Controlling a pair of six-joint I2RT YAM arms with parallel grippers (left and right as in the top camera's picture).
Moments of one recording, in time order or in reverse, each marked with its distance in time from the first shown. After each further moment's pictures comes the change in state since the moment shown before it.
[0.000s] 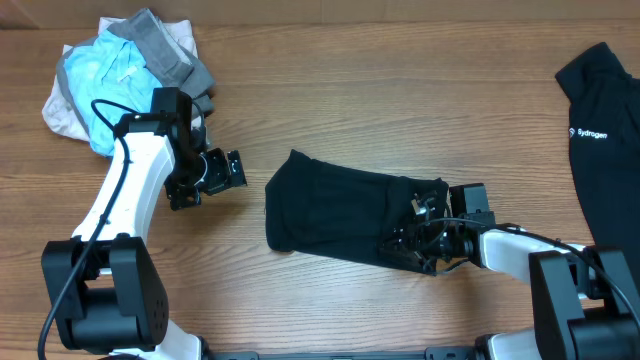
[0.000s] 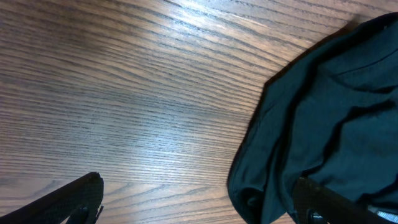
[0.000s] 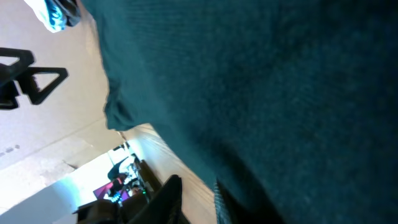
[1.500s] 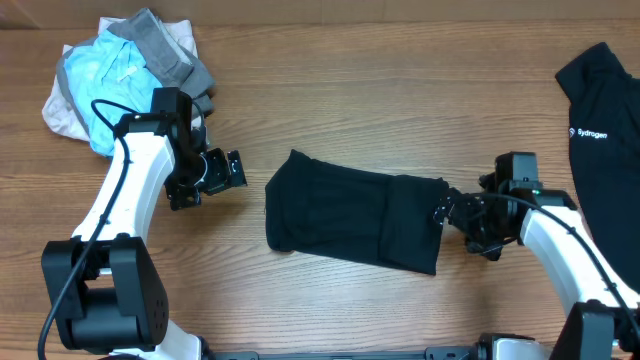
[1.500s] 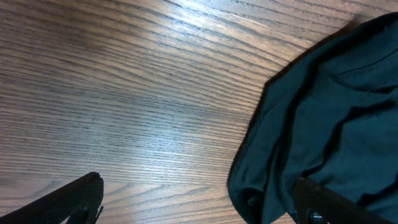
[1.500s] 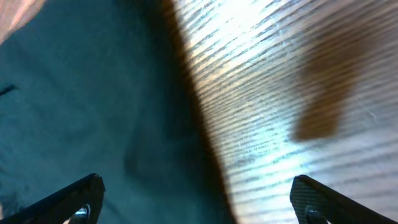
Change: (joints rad) left arm 0.000 0.000 -0.001 0.000 0.000 0.000; right arm -0.184 -0.193 0.277 -0.635 0.616 -0.104
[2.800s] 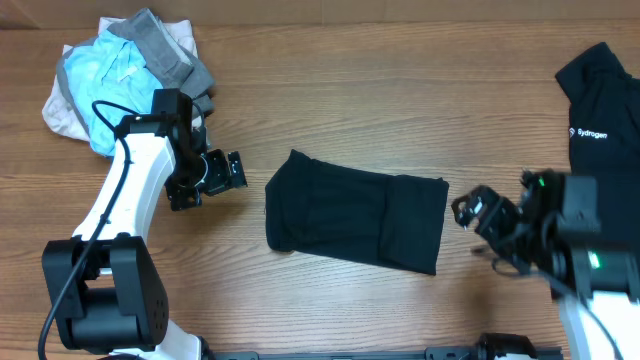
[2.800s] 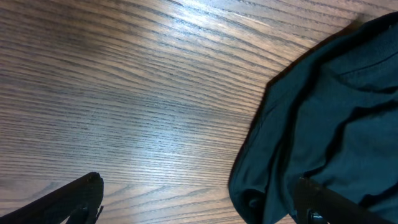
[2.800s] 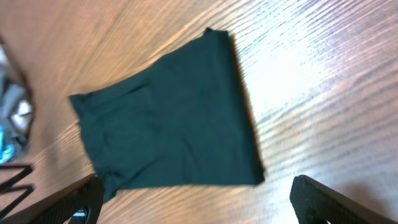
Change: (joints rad) left arm 0.000 0.000 -0.011 0.011 0.000 0.000; right arm 0.000 -0.534 0.178 -0.365 0.045 0.097
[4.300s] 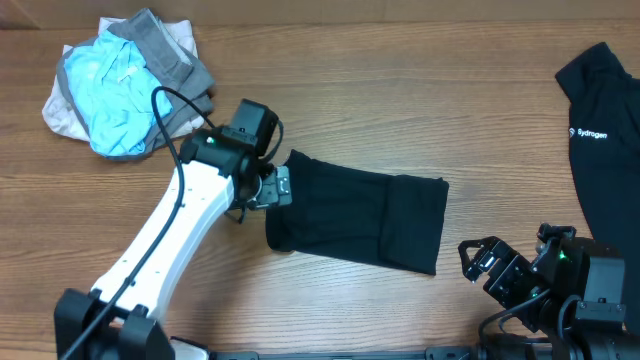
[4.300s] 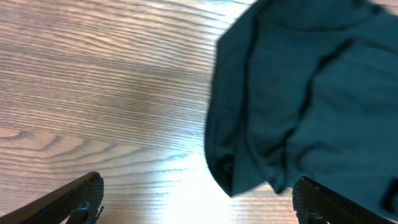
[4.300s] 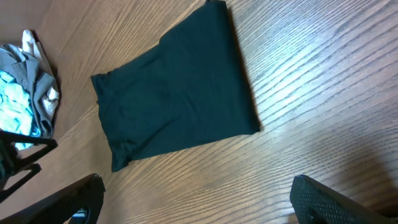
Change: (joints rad) left arm -0.369 -0.165 -0.002 -0.072 -0.285 -0.233; right arm 0.000 -0.309 0.000 -0.224 -0.011 0.049
